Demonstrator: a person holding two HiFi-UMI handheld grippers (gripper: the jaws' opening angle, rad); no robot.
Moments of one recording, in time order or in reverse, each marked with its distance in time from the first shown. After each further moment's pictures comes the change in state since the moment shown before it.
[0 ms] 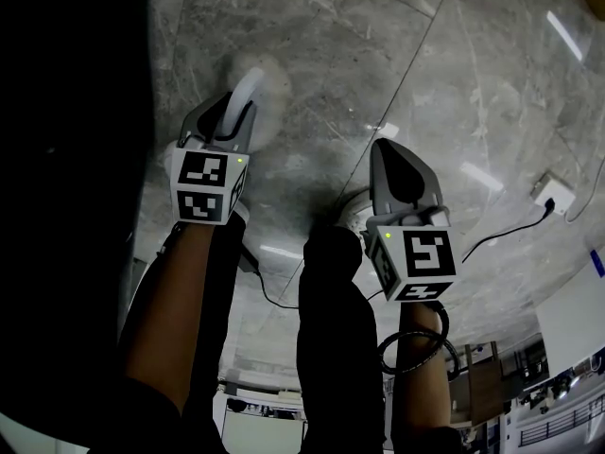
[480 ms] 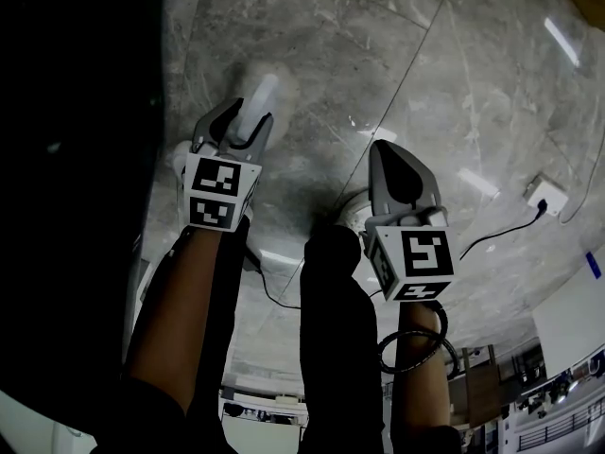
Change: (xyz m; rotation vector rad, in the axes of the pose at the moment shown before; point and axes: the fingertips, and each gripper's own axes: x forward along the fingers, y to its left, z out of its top) left arm -0.019 -0.016 0.018 0.038 -0.018 -0.042; right arm -0.014 0.010 0.026 -0.019 -0.016 0.006
